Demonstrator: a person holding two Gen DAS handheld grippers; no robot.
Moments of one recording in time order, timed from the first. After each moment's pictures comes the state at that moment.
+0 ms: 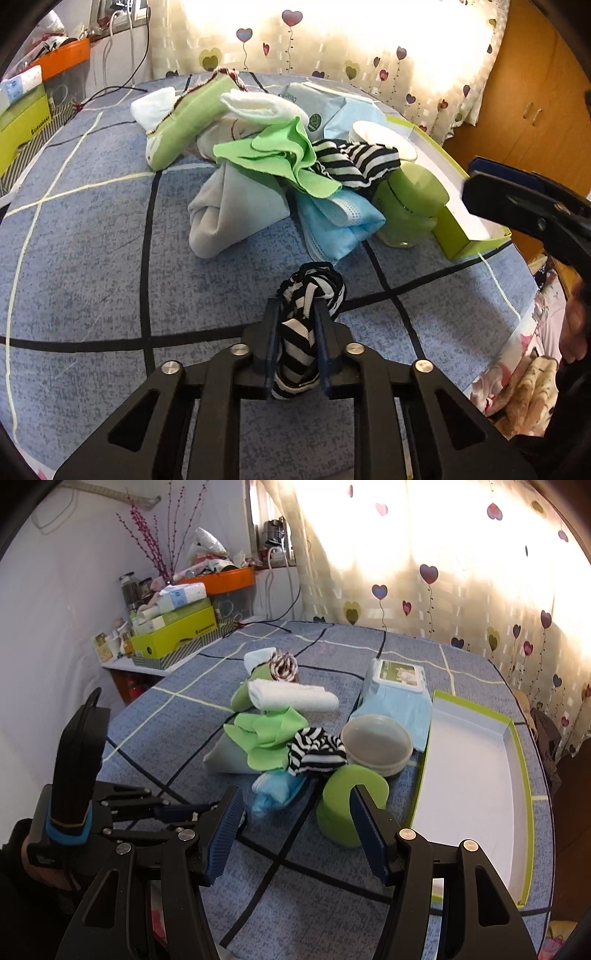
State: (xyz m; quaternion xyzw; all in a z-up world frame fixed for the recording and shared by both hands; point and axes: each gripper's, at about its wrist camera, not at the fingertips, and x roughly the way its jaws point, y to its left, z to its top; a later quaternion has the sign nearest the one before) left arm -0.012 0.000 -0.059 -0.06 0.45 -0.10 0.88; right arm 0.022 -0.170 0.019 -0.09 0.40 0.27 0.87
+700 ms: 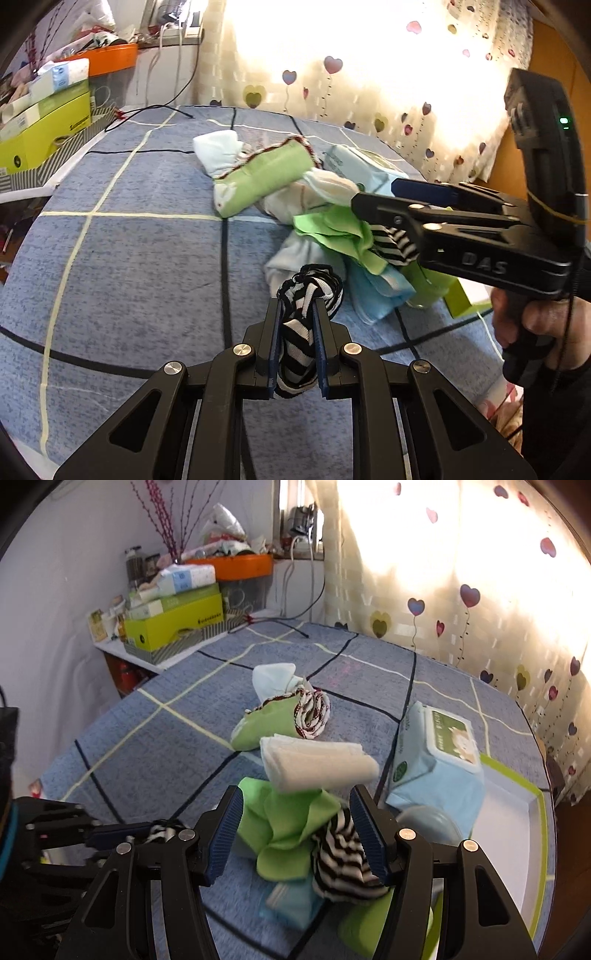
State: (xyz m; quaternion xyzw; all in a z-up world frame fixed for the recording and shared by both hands) left arm -0.012 0.063 -0.025 -0.13 0.39 -0.06 0.91; right arm 0.095 -0.084 0.000 -0.16 0.40 0.27 0.86
